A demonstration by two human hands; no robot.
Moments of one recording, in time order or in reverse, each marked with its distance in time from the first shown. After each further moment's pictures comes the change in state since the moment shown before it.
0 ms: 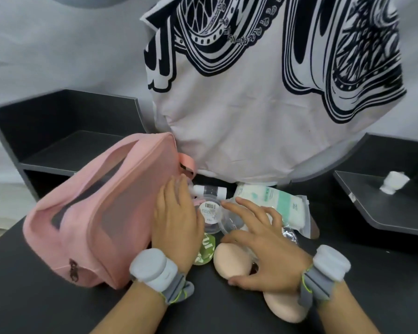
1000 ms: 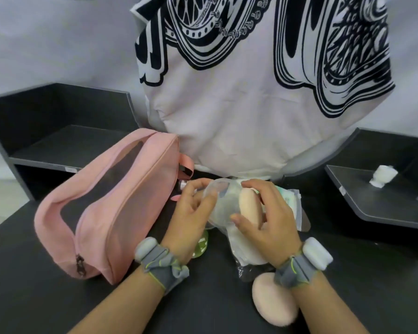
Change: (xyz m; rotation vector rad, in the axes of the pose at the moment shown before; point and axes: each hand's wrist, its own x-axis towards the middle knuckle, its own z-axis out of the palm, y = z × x) left_hand -0.001 0.035 -0.005 -1.466 -0.306 -0.316; right_hand 0.009 0.008 0.003 0.448 0.694 0.172
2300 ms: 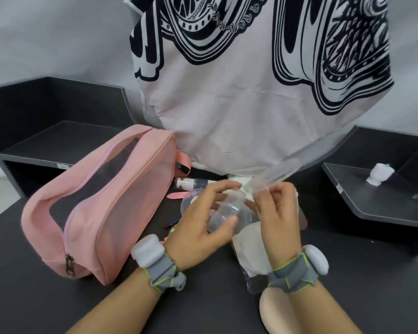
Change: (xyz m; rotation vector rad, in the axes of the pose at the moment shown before) left_hand -0.006 -0.003 -0.009 0.587 -0.371 0.434; right_hand -0.002 -0.004 0.009 0.574 0.327 0.446
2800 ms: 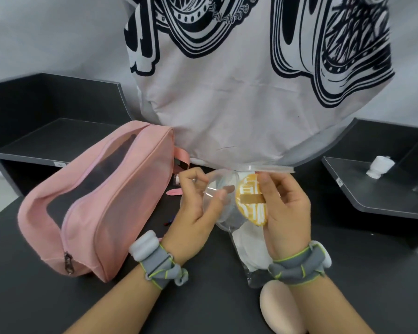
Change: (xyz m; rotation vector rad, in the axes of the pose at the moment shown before) left_hand 0.006 0.000 0.005 -0.336 0.165 -0.050; right_hand 0.000 -0.016 0.001 0.166 0.044 -0.003
